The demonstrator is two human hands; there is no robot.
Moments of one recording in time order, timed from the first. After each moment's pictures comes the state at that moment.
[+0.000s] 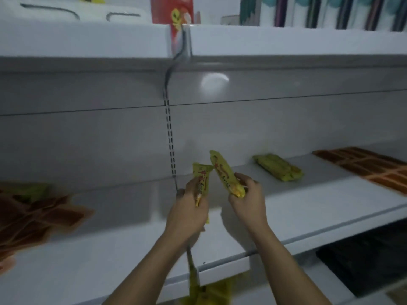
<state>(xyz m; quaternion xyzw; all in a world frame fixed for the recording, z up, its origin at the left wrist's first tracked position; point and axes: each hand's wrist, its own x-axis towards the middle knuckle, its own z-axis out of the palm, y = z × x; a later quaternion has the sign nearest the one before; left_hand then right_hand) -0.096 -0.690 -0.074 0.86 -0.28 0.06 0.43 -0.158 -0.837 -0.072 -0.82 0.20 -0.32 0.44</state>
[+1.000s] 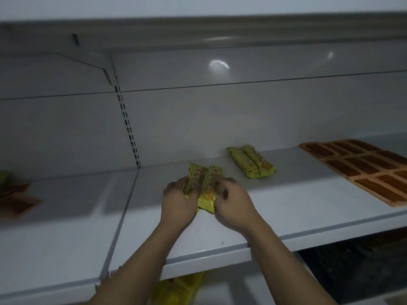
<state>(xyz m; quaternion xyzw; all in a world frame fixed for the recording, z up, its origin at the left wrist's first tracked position) -0.111 -0.834 -0.102 0.88 -0.16 0.12 0.43 -0.173 -0.979 -0.099 -0.91 0.04 -0.17 0.38</state>
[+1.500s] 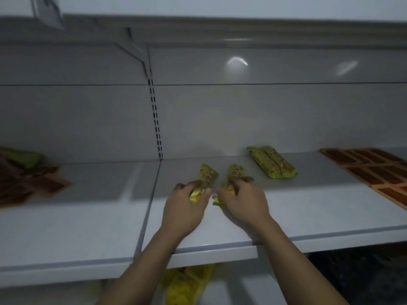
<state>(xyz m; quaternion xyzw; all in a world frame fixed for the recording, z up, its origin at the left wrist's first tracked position) -0.130 -0.771 -0.106 0.89 -0.19 0.12 0.41 -0.170 -0.941 -0.089 -0.94 0.13 -0.20 0.25</state>
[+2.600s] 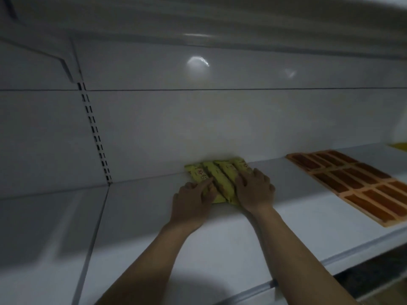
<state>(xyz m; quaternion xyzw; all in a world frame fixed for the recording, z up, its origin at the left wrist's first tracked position) -0.044 -0.898 -0.108 0.89 -0.30 0.02 0.33 -0.107 -1.066 -0.089 -0.92 0.31 -0.17 0.18</state>
